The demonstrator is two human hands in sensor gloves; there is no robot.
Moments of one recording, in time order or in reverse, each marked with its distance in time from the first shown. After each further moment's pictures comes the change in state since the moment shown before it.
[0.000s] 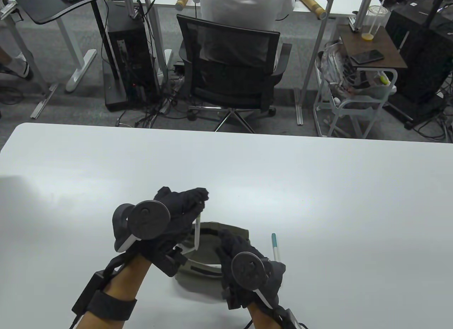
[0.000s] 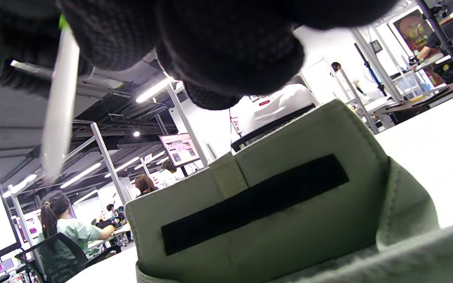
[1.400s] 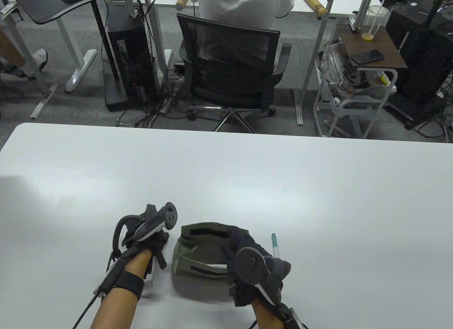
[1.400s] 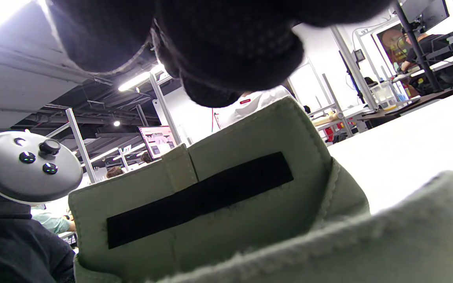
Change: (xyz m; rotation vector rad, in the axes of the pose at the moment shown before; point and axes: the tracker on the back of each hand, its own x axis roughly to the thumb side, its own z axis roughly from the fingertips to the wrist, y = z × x) left_hand -0.129 -0.141 0.003 -0.560 0.444 -0.666; right_hand -0.011 0.000 -0.005 0.010 0.044 0.084
